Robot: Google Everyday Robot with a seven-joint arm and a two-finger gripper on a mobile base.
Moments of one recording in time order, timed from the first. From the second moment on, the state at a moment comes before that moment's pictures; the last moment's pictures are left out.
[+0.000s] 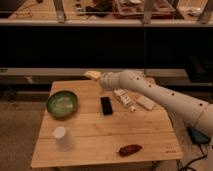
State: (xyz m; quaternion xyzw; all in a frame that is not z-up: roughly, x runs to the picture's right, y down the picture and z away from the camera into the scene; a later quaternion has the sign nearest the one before) arm -0.062 -0.039 0.784 0.15 -0.36 -0.36 0.85
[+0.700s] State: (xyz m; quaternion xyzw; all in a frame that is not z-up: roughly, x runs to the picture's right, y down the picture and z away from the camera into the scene) arm -0.120 -0.021 0.790 0.09 -0.45 -0.51 0.73
